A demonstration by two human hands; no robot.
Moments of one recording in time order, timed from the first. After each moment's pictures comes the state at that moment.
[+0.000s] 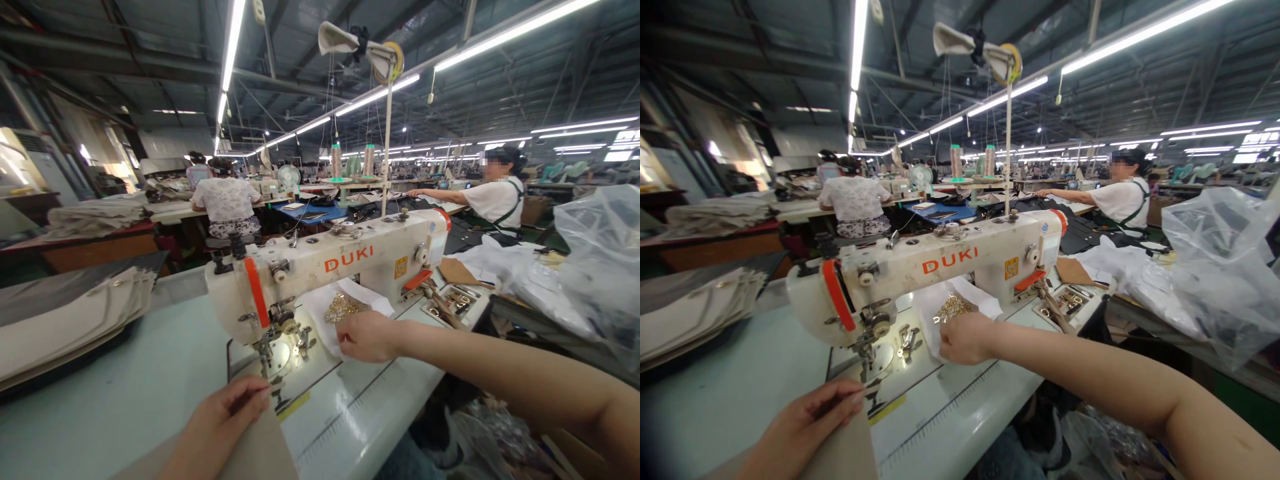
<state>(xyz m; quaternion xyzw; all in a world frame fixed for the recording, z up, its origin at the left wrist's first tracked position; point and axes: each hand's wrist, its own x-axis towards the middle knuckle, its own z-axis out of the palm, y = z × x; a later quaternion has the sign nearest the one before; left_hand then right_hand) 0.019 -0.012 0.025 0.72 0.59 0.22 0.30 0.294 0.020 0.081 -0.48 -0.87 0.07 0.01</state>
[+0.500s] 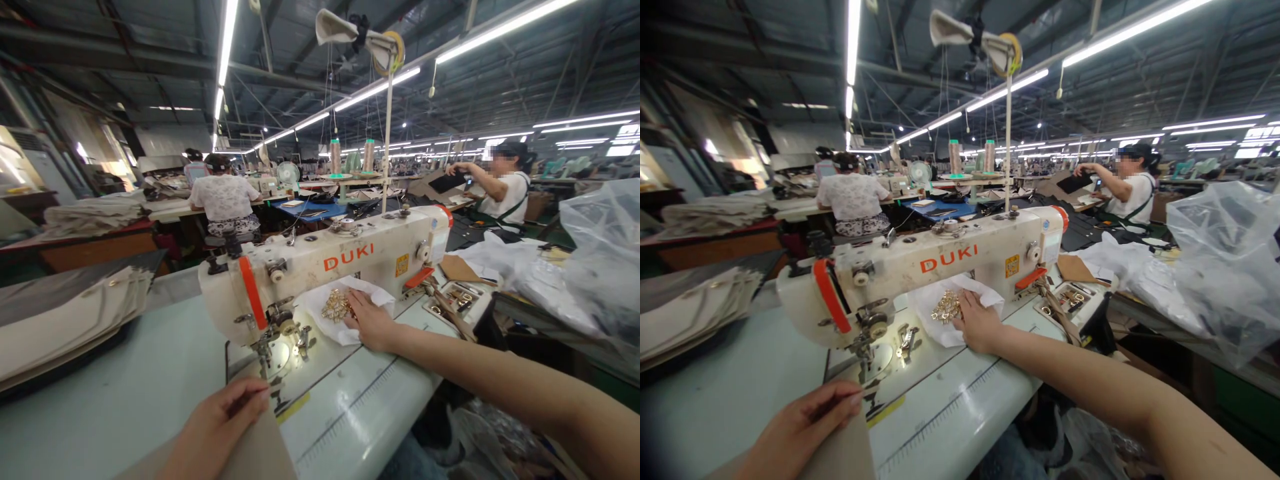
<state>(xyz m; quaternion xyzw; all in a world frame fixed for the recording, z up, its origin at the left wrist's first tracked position) 0.017 -0.010 0.020 0.71 0.59 0.23 0.30 0.313 0.055 0.015 -0.59 -0.79 0.07 0.16</state>
